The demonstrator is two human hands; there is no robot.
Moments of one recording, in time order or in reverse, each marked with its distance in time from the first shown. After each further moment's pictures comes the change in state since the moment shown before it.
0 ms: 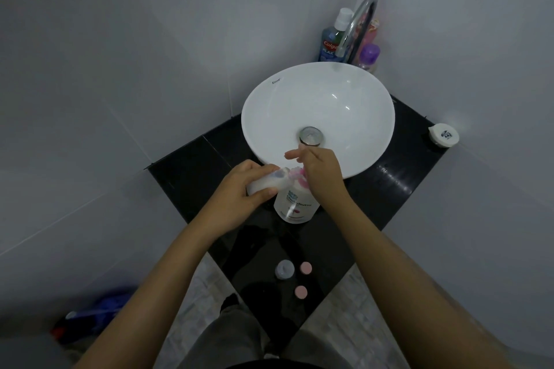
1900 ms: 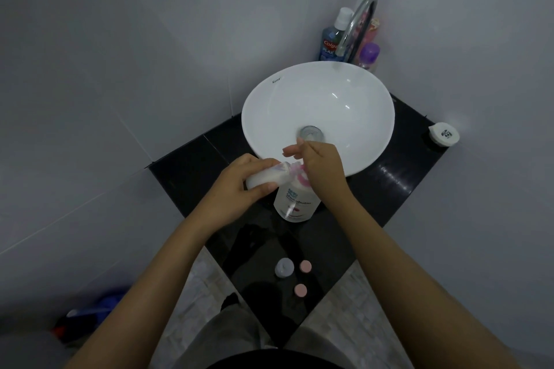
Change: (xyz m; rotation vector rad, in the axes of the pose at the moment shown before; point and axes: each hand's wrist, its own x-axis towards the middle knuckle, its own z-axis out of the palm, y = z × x) left_hand 0.002 0.003 -0.004 -0.063 0.011 0.011; right_hand -0.001 -0.008 -0.003 0.014 -0.004 -0.049
